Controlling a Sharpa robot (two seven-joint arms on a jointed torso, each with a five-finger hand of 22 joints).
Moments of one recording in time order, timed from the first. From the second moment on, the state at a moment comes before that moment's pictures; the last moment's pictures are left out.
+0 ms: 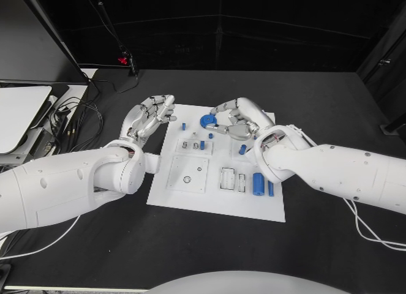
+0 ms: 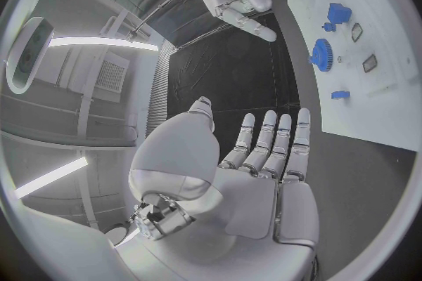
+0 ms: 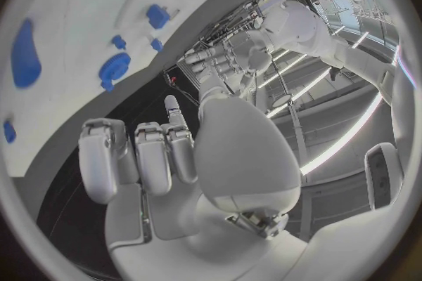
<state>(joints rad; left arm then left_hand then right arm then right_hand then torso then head) 1.27 -0.79 -0.24 1.50 0.01 -0.57 0.68 1.16 0.12 -0.13 0.29 0.28 0.26 0.14 0.70 0.07 0.35 0.26 0.71 0.06 0.20 0.26 0.82 0.06 0.09 0.44 0.29 0.39 0.24 1.20 -0.66 -0.05 1.49 -1.10 -0.73 0.01 1.39 -0.10 -0.01 0.28 0.05 0.89 0.18 0.07 0.07 1.47 0.09 1.57 1.31 1.46 0.03 1.57 1.31 0.02 1.47 0.14 1.50 1.31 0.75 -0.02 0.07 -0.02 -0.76</state>
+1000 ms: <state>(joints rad) 1.47 -0.78 -0.24 1.39 -0.69 -0.42 0.38 1.14 0.14 -0.32 0.29 0.25 0.45 0.15 0.71 0.07 1.47 0.14 1.57 1.31 1.47 0.08 1.57 1.31 0.01 1.46 0.19 1.56 1.31 1.24 -0.99 -0.06 1.65 -0.28 -0.48 0.43 1.09 0.17 -0.28 0.29 0.17 0.70 0.15 0.12 0.07 0.71 0.12 0.96 0.98 0.80 0.09 0.95 0.81 0.17 0.73 0.18 0.62 1.03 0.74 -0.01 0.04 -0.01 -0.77</state>
